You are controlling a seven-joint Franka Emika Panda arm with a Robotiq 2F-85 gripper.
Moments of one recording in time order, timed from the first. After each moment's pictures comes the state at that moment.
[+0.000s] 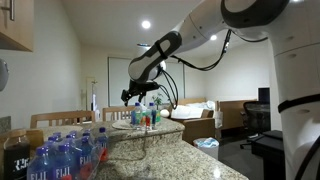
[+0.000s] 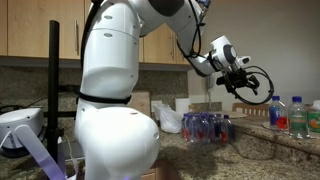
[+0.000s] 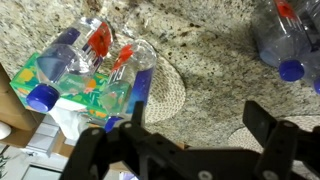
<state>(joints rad) 0.05 0.06 -0.04 -1.91 -0.29 2.55 0.20</state>
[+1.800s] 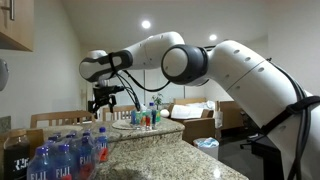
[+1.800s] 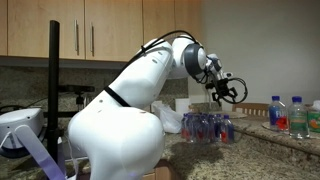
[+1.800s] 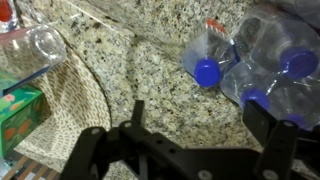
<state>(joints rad) 0.22 0.69 0.01 -0.95 -0.25 1.83 0.14</state>
